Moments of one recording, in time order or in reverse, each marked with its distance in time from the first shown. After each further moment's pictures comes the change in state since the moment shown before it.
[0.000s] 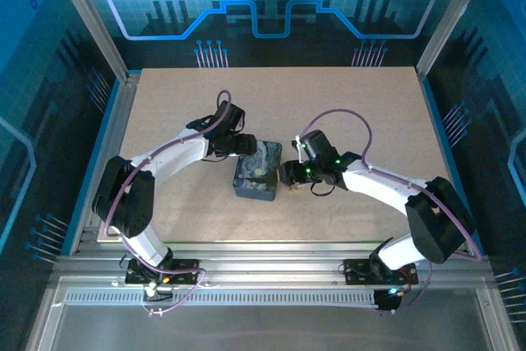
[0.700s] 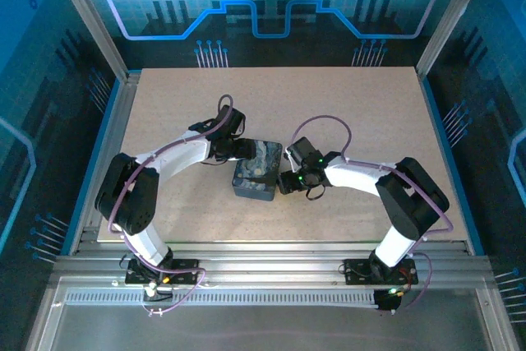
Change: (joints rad) left arm 0.003 0.027 -0.034 0.021 0.012 0.005; right arm 0.045 0.201 0.049 -0.040 0.093 -0.105
